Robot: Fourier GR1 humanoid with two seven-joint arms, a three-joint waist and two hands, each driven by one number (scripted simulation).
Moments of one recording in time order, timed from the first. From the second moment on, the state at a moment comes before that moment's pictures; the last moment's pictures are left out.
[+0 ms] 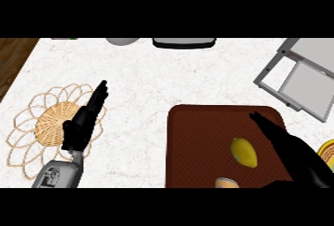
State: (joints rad) left arm -0.16 0.17 -0.12 -1.44 -0.05 0.07 0.01; right arm 0.05 -0.41 0.25 -2.04 0.51 0.37 0.62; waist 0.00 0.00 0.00
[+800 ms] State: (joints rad) left arm -0.21 0.13 -0.05 -1.40 -0.09 0.02 0.01; right arm 0.03 -0.31 0.22 -1.87 0.70 0.39 0.50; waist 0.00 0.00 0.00
